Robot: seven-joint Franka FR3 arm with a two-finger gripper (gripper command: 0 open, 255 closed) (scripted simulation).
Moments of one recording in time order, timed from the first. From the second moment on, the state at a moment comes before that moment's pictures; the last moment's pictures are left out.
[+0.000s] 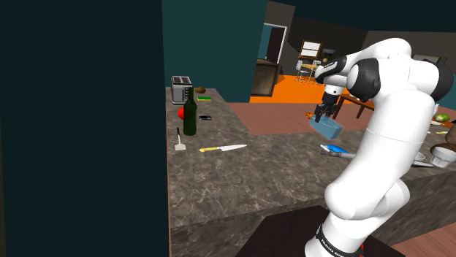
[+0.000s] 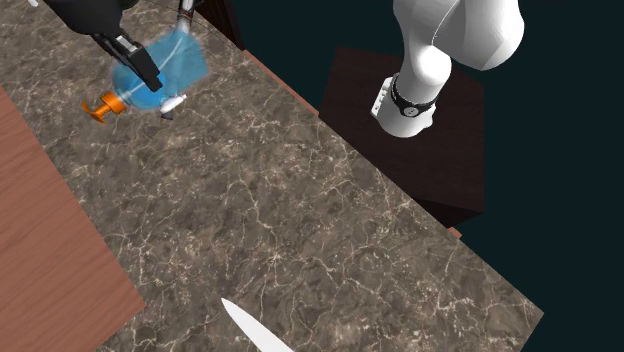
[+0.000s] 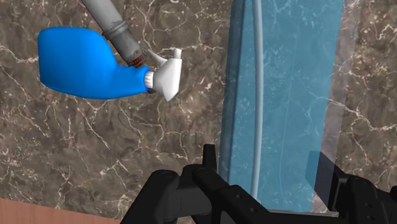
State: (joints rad) arm -0.57 0.13 -0.58 -1.80 0.08 1.92 -0.73
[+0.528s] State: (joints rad) arm -0.57 0.16 -0.57 -1.88 0.10 2.02 -0.75
